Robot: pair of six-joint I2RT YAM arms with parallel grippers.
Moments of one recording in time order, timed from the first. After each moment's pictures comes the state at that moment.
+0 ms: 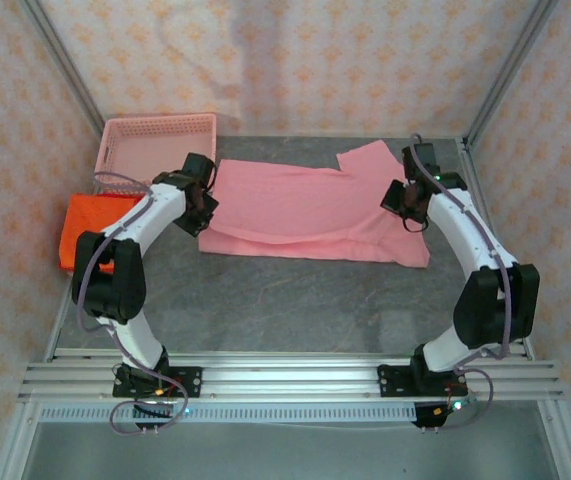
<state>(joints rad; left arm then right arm) -0.17 1.76 1.36 -0.86 -0.13 -1.20 0.12 1.55 1.33 -0.85 0.01 0.56</state>
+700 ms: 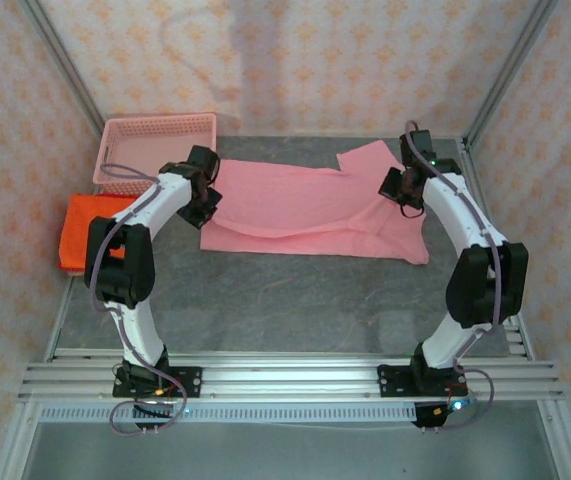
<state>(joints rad) -0.16 1.88 1.48 -0.89 -0.11 -1.19 0.10 1.69 1.47 -0.83 0.01 0.53</state>
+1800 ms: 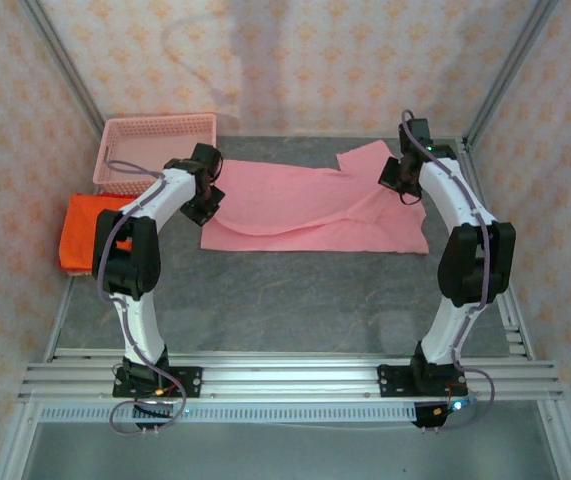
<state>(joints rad) -0.16 1.96 1.56 -0.91 -0.10 -1.17 0.08 1.85 1.63 -0.85 0.00 0.47</state>
